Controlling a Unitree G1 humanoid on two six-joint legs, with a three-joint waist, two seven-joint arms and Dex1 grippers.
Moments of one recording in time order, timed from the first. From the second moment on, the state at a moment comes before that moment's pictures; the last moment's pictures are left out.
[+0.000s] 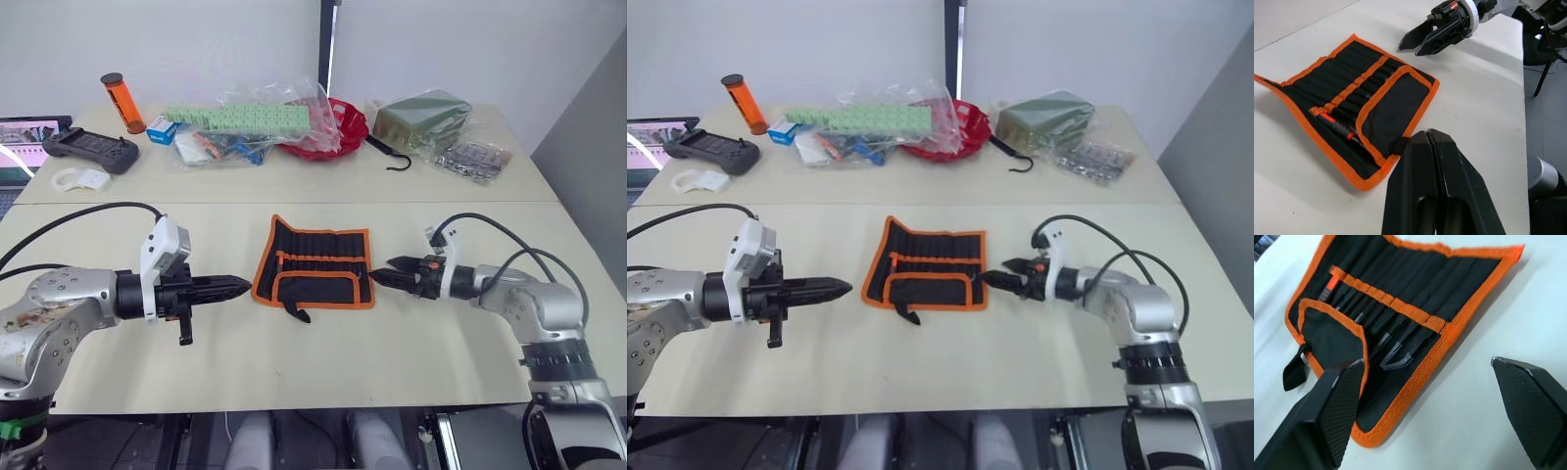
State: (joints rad) left arm -0.15 0.92 0.25 -0.43 -0.75 0.75 -1.04; right arm -0.53 -0.58 0.01 0.15 0.58 0.90 0.85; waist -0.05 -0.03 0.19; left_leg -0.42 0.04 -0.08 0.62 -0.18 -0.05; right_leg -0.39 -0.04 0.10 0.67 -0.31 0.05
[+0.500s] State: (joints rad) left arm 0.03 0.91 0.38 -0.50 -0.77 0.74 -0.98; right arm -0.59 -0.55 0.02 0.21 0.60 0.99 0.92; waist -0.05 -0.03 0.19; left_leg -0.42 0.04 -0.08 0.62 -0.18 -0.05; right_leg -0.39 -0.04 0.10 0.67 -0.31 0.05
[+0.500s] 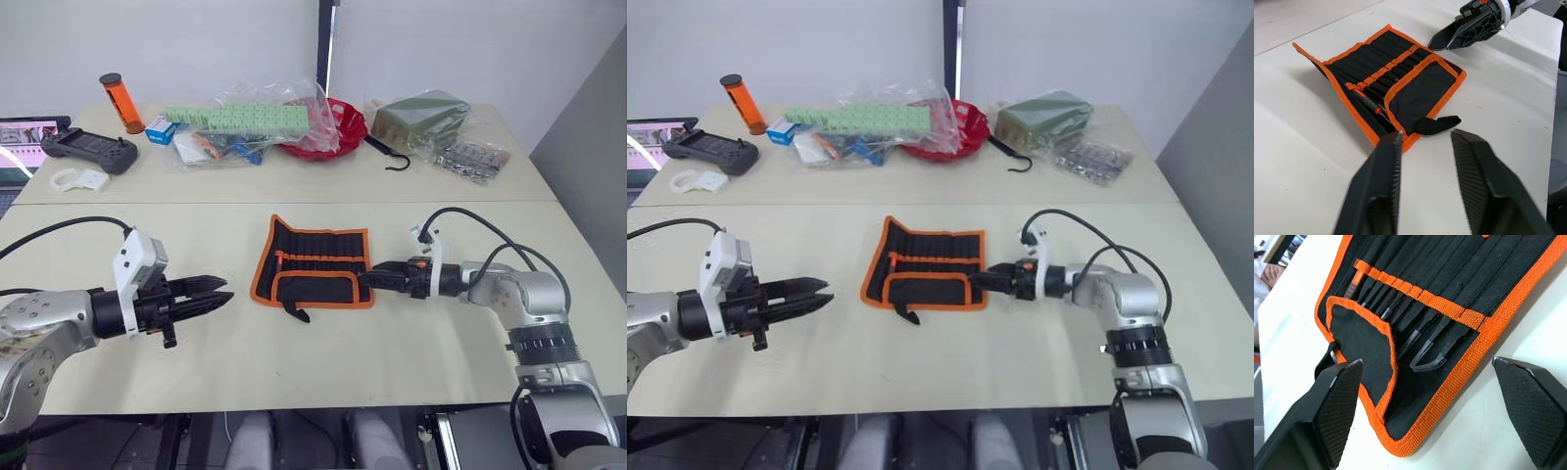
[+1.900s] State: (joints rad) left arm 0.07 0.90 0.35 -0.46 -0.69 0.65 -0.98; right arm -0.56 -0.56 -0.10 0.22 0.69 1.22 0.93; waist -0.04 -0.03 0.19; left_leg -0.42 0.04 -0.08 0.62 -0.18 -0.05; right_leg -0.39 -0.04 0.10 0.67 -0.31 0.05
